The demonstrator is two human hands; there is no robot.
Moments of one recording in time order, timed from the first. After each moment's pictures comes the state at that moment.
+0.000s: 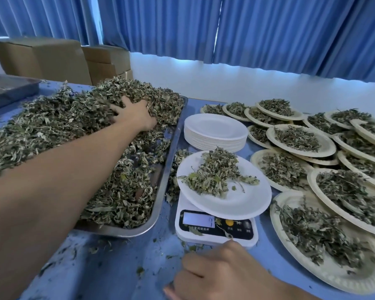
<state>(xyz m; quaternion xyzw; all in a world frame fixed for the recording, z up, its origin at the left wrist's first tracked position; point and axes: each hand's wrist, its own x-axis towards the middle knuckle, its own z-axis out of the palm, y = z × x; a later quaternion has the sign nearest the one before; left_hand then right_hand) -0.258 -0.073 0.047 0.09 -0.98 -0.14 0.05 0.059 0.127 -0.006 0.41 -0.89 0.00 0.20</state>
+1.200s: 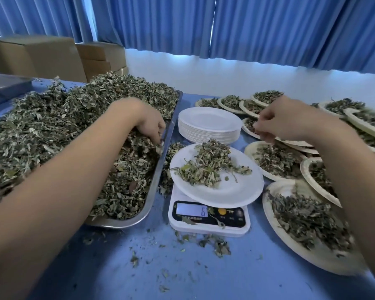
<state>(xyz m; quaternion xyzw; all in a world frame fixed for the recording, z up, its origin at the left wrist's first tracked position) -0.201 -0.043 0.093 -0.19 -0.96 0.12 -0.17 -0.092 0.252 0.118 -0.01 -0.99 0.13 0.05</state>
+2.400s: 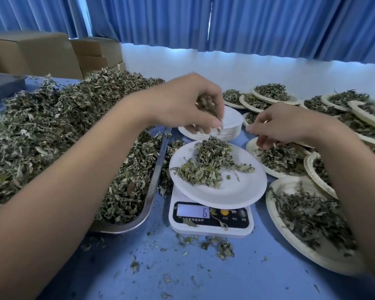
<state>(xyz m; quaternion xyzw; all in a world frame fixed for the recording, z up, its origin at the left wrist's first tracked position) -0.120 -0.001 0.128 -0.39 -0.86 -0.33 -0.07 -0.100 0.255 0.100 -0.04 -0.97 0.22 -0.04</state>
